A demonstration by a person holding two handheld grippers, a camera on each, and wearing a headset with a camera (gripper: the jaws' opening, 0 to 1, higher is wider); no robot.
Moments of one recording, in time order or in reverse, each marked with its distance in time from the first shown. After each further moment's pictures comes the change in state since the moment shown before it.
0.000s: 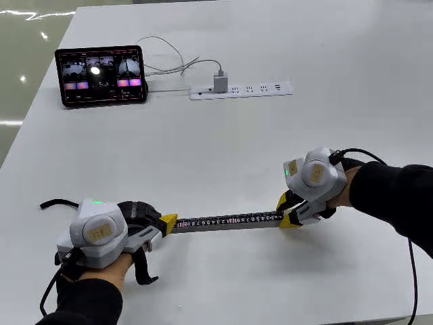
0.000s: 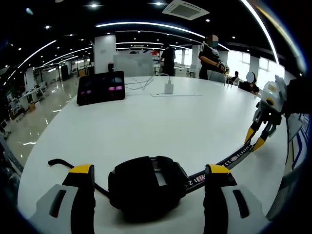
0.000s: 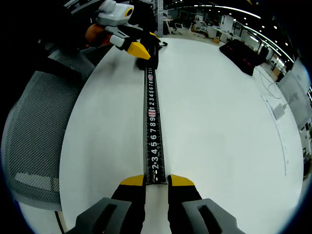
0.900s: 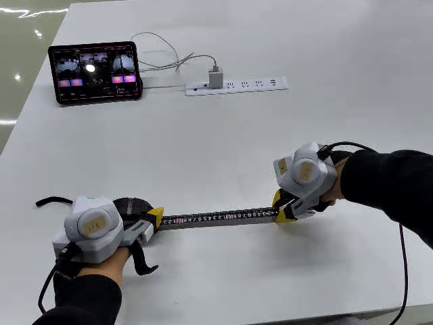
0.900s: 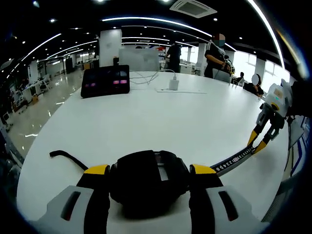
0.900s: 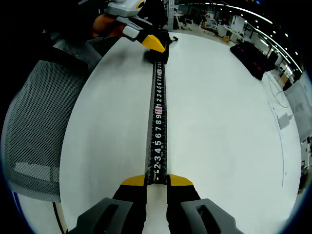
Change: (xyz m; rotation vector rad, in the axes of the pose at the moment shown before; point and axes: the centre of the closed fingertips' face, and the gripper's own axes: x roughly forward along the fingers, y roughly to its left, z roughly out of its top) left arm -0.003 0.003 -0.008 -0.045 0.049 0.031; right arm 0.001 0.005 -0.001 -0.102 0.078 0.032
